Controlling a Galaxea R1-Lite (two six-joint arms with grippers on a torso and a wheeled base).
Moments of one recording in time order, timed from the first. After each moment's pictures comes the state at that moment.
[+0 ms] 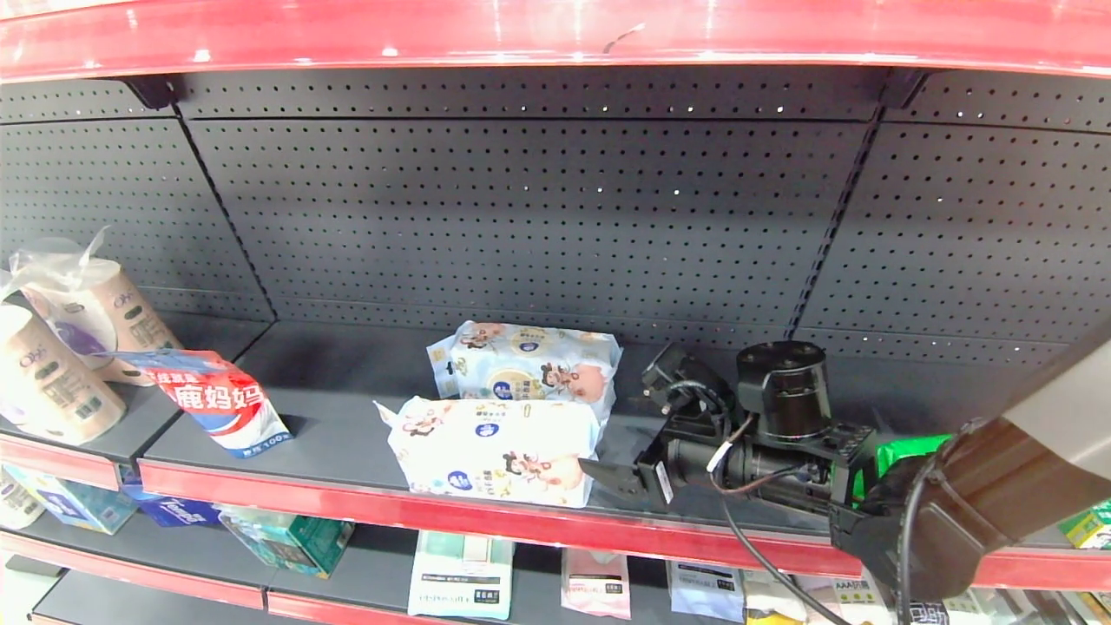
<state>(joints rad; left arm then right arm) 0.00 0.00 0.00 0.00 -0.04 -0.01 0.61 1.99 -0.68 -0.91 0.22 -0.19</state>
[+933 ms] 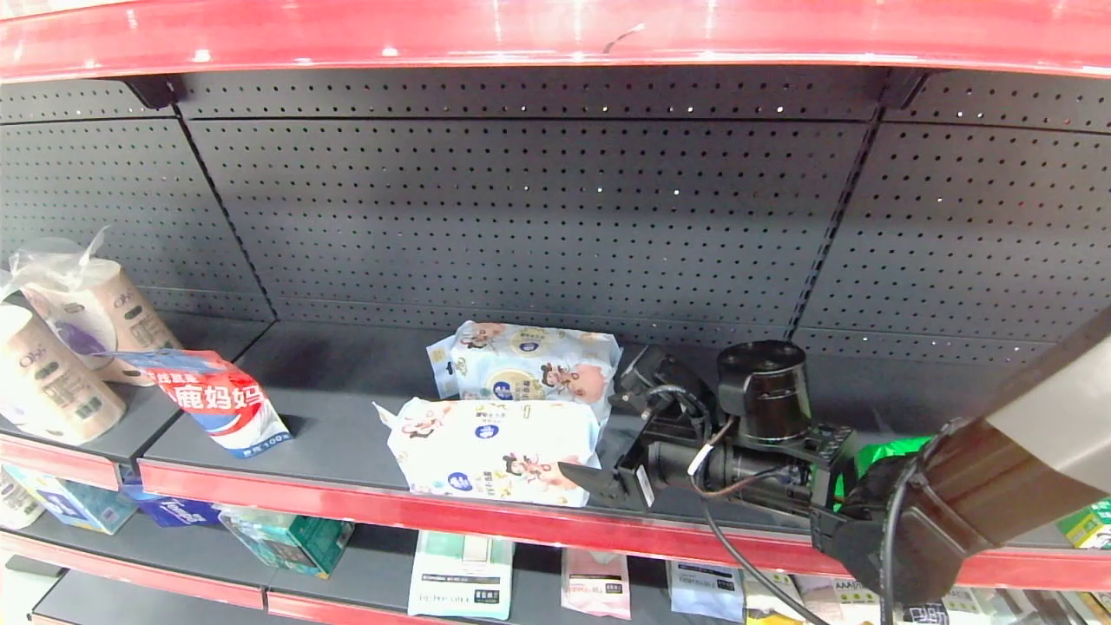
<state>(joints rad) 0.00 0.00 0.00 0.00 -0.04 -0.01 0.66 2.01 -0.72 -0.91 0.22 -0.20</state>
